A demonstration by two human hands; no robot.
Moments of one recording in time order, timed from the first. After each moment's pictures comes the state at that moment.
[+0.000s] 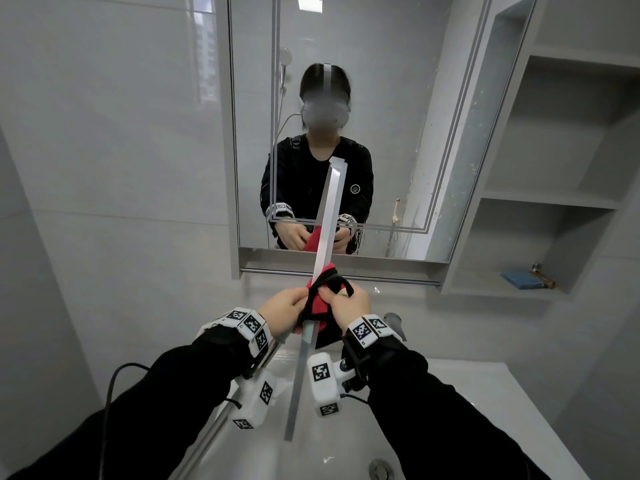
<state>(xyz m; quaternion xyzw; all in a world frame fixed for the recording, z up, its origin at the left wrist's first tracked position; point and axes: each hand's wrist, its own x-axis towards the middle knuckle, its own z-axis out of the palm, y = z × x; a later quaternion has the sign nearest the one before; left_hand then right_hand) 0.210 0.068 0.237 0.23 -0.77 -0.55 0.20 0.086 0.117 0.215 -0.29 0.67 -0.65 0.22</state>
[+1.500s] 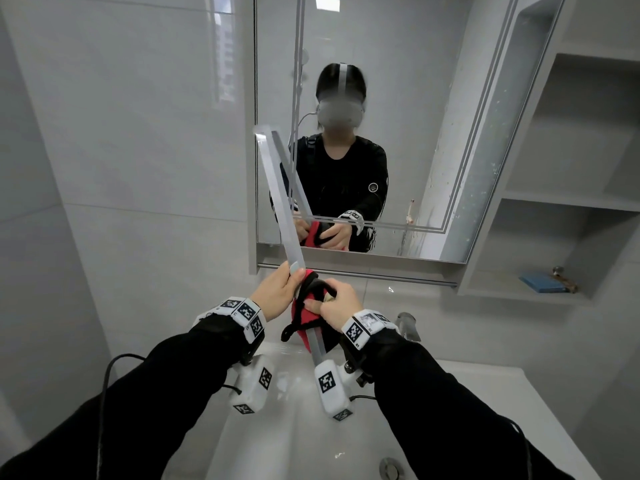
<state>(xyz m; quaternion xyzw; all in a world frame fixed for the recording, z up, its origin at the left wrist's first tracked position) 0.231 0.021 0.231 0.28 -0.85 -0.33 0.31 0.111 0.108 0.217 -0.47 0.70 -0.49 0.21</state>
